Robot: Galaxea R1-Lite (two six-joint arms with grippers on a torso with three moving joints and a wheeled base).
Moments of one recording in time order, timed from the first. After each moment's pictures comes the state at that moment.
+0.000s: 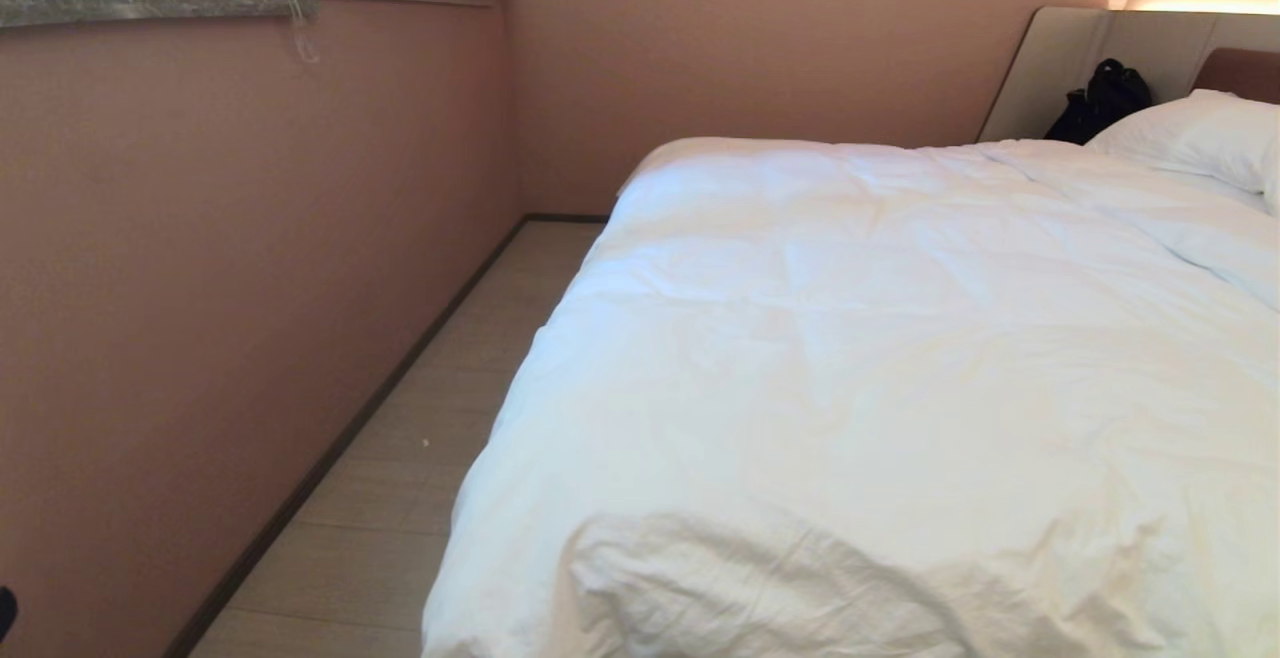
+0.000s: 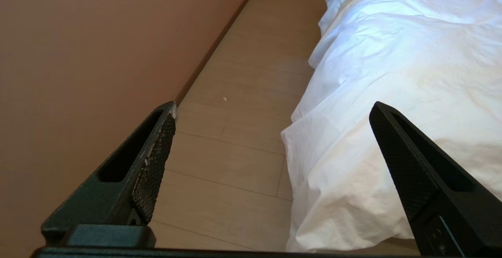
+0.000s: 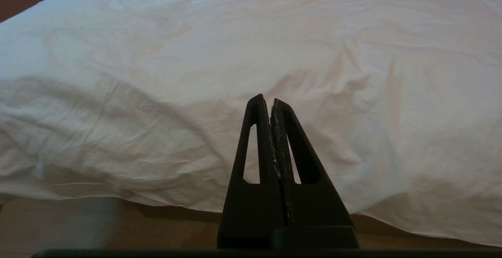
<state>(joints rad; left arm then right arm) -0.17 0.38 -0.38 0.06 0.28 -0.06 0.00 0.00 0.00 0.00 0.00 0.00</state>
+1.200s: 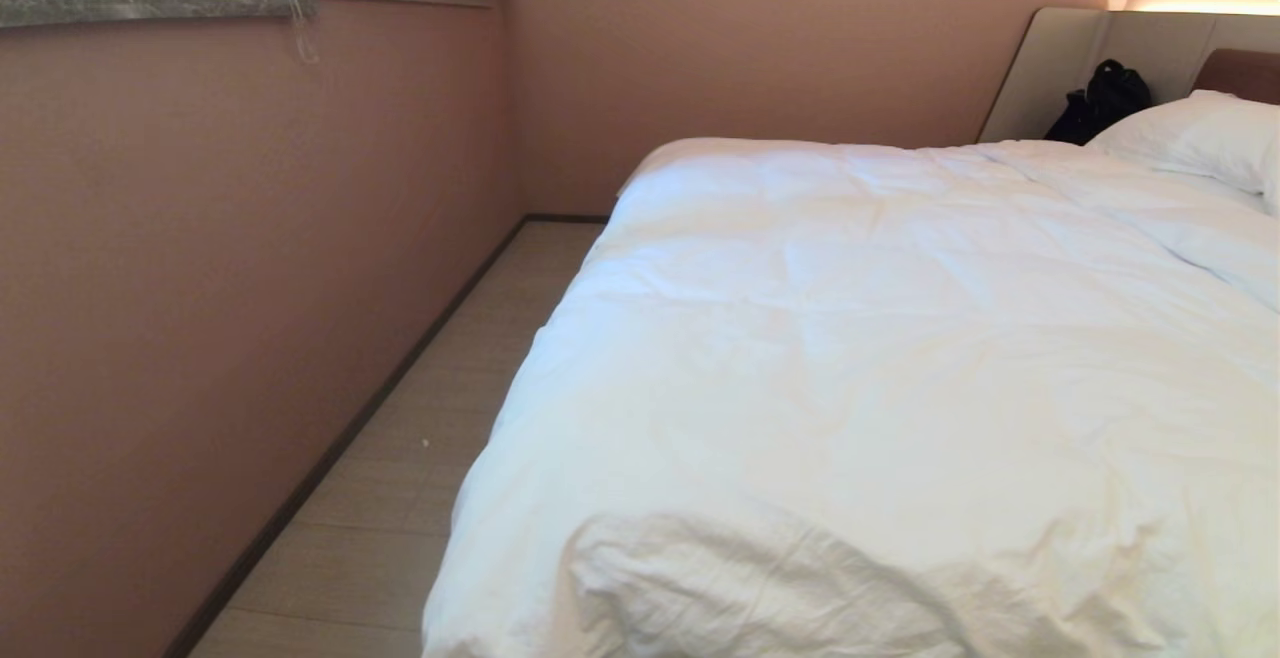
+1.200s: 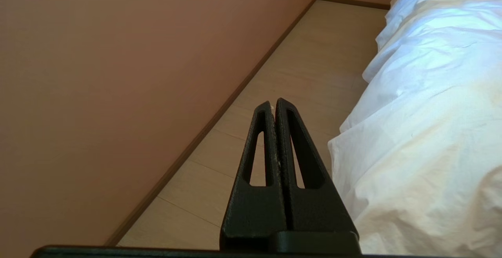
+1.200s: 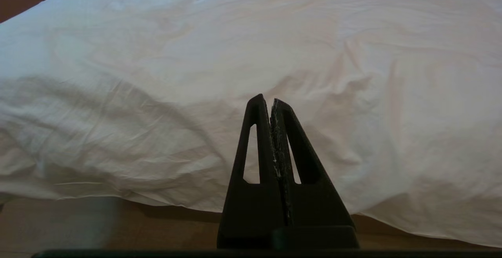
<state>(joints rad) -0.04 0.23 -0.34 0.12 0.34 -0.01 0.00 0.00 0.00 0.00 0.00 0.00</state>
